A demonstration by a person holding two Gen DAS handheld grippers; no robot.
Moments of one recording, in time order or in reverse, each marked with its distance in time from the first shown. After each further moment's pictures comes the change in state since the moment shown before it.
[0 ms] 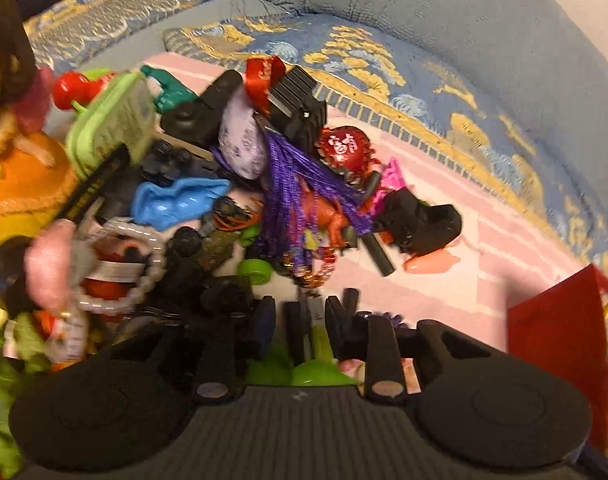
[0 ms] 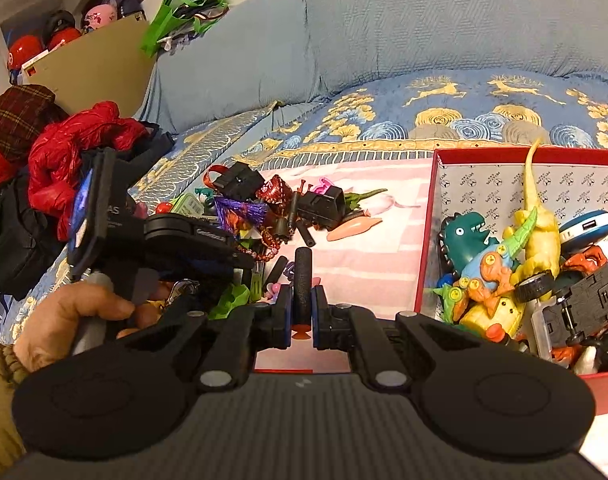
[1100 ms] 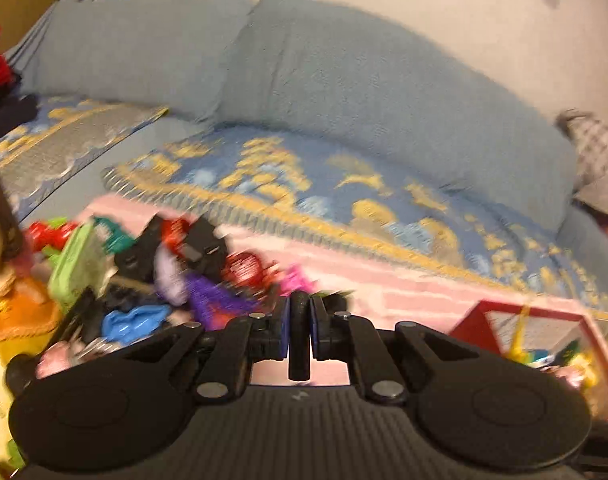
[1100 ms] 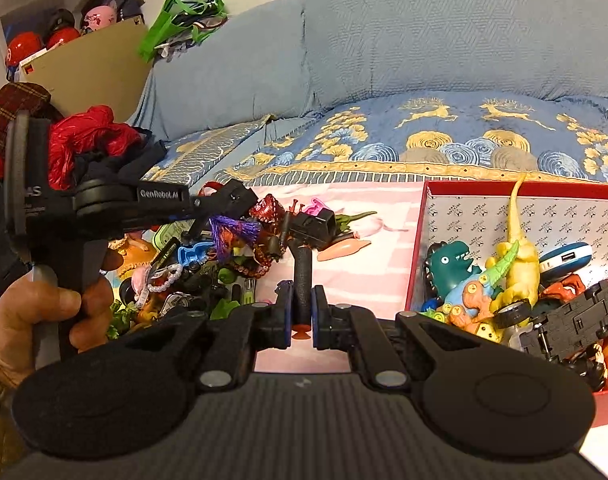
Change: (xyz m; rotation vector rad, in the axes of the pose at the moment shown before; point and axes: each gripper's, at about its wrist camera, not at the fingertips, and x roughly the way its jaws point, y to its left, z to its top) left arm -0.066 -0.029 0.001 0.158 -0.292 -0.153; right arm -0.012 0.008 0.010 -0.035 -0.039 -0.050
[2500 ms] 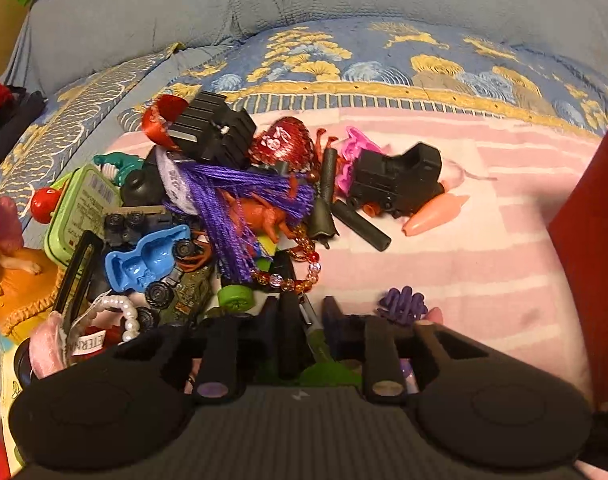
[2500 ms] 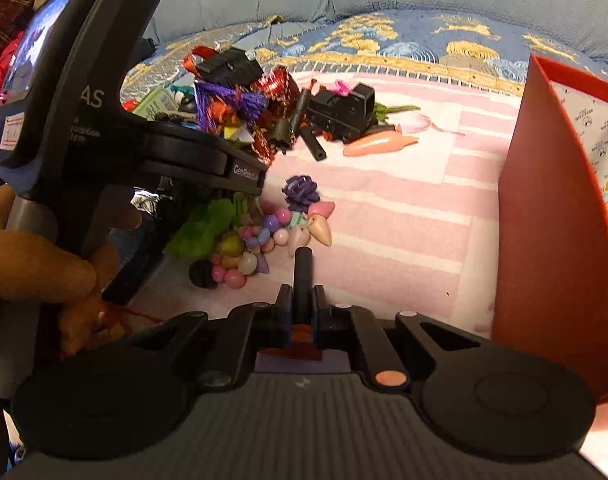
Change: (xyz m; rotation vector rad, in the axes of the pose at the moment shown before) left arm 0.071 -0.012 -0.042 0.255 0.245 0.260; right arm 0.105 0.029 -0.044 -0.092 0.240 -0.044
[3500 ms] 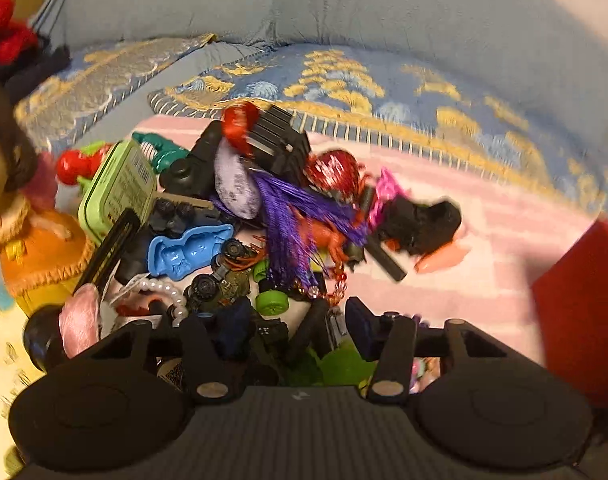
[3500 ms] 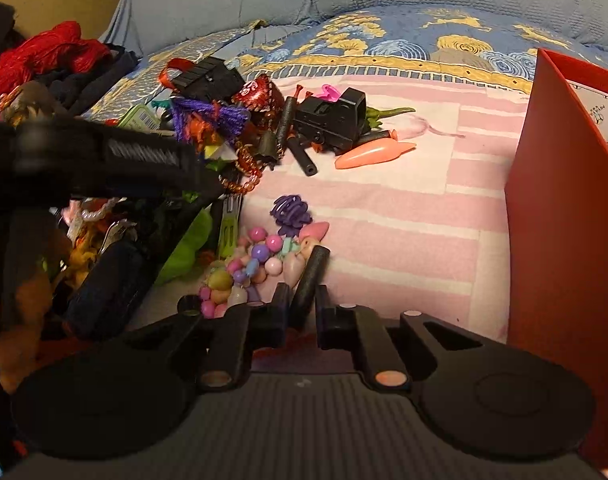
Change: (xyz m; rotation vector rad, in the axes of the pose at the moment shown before) left arm -0.020 0.055 -0.002 -0.238 -0.045 -0.126; right arm 0.017 -0.004 0.010 0.057 0.003 -0.010
